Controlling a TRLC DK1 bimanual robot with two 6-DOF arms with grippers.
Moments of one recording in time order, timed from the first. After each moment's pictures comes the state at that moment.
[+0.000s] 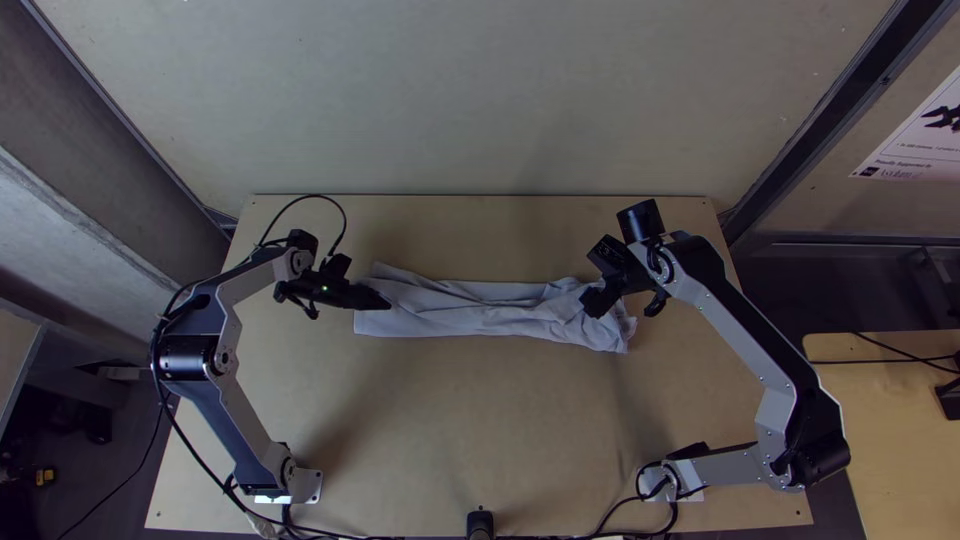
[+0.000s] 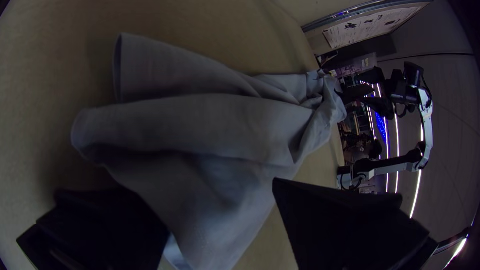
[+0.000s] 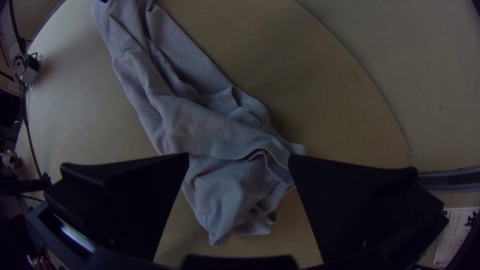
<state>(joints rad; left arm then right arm) 0.04 1.91 1.27 -0.78 0.85 0.42 0.37 1.51 1.34 -0.93 -0.08 -0.48</state>
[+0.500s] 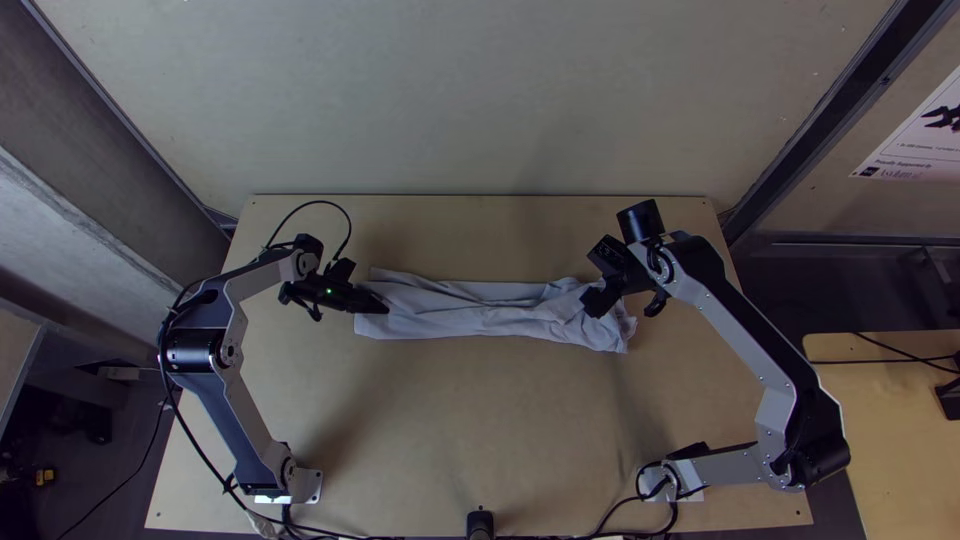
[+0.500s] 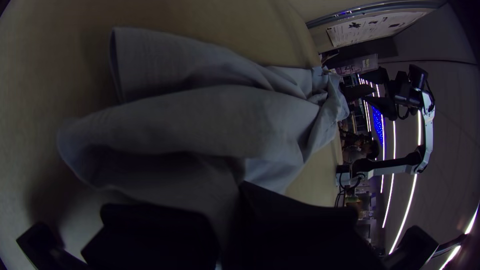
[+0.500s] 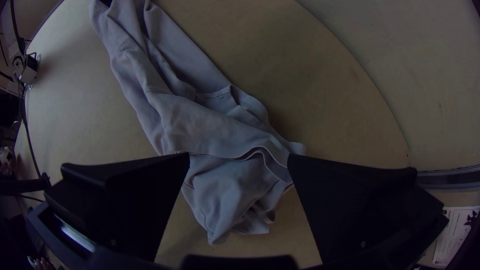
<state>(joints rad) 0.04 1.95 1.28 -0.80 0.85 0.42 0.37 1.51 1.34 -0.93 -0.08 -0.48</state>
